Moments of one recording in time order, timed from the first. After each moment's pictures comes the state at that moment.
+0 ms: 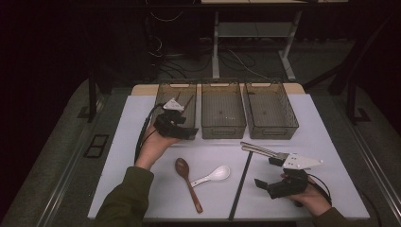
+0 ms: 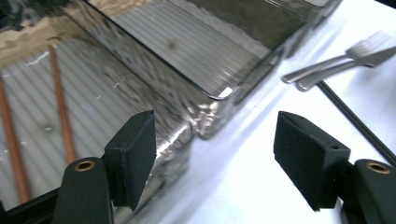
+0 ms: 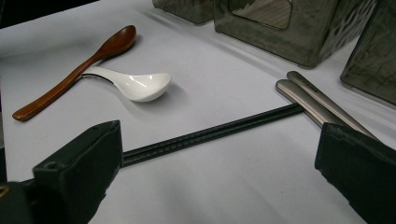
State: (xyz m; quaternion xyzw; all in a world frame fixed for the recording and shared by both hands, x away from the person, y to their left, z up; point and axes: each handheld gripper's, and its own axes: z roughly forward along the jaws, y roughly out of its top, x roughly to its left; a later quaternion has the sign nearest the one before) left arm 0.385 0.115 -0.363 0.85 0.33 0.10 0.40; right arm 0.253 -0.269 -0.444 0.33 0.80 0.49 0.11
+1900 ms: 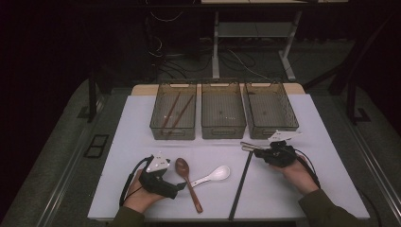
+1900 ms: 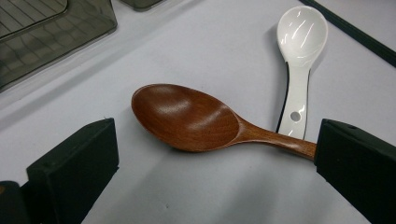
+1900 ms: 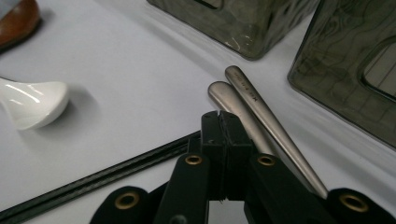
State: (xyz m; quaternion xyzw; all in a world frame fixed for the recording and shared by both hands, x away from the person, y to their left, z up) left arm 0.264 0.158 -0.444 0.85 0.31 0.12 0.42; right arm 0.328 -0.254 -0.439 0.39 0.83 0.39 0.10
